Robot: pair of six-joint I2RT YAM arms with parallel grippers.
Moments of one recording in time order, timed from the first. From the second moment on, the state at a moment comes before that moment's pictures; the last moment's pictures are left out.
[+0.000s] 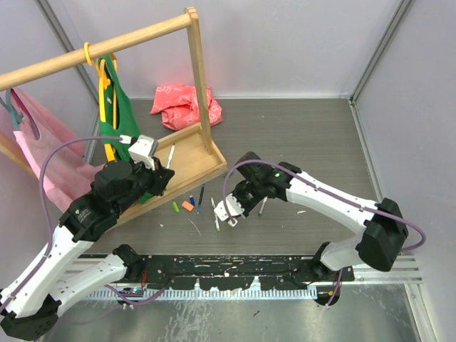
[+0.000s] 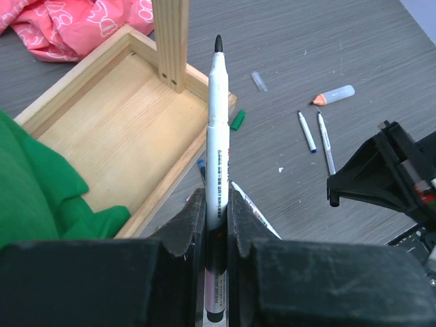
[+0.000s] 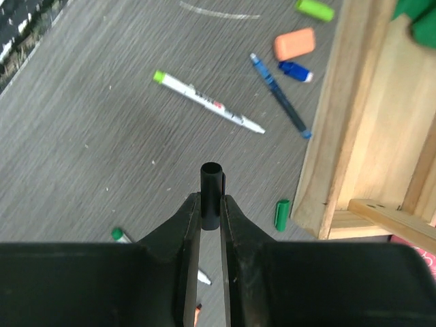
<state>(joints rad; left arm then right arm) -0.69 0.72 1.02 -0.62 -0.16 -0.23 0.85 1.36 1.09 -0.77 -0.50 -1.37</state>
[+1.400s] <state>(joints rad) -0.69 0.67 1.02 -0.67 -0.20 -0.22 1.03 1.82 1.18 -0.87 -0.09 -1.39</state>
